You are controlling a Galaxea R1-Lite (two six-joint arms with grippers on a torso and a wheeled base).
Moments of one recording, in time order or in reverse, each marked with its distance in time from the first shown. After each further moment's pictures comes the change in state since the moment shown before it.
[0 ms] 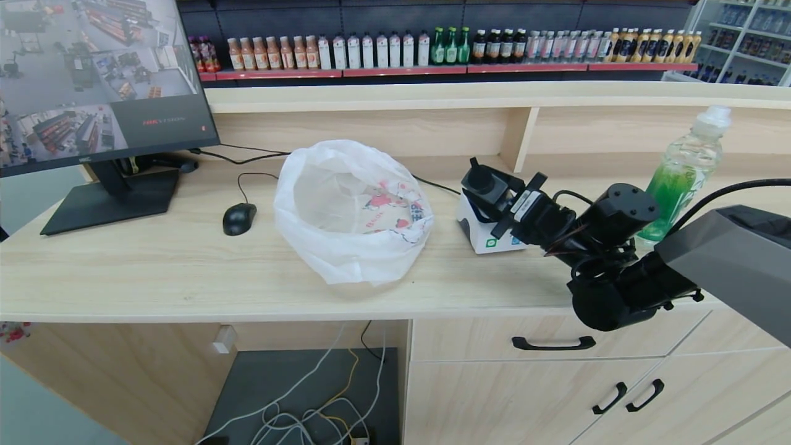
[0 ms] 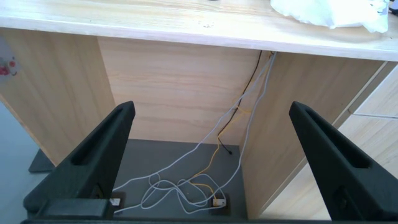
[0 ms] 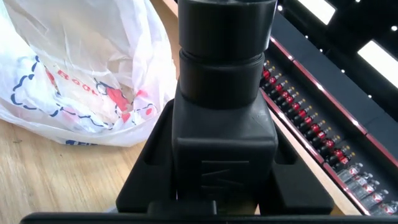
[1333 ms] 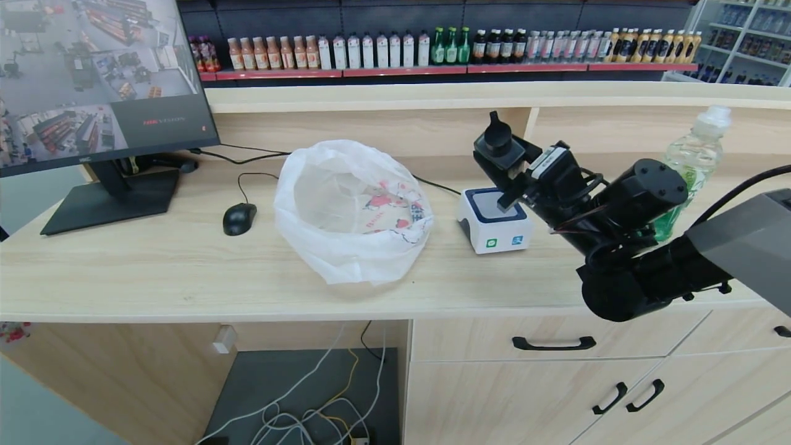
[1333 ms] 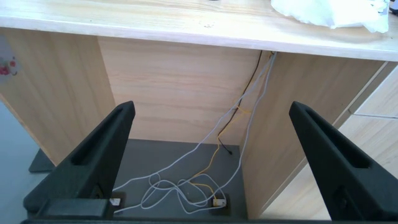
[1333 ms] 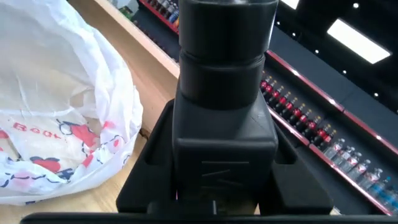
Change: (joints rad) left arm 0.000 0.000 0.000 0.000 0.000 0.000; right arm 0.033 -0.094 -0.004 0.002 -0.142 0.113
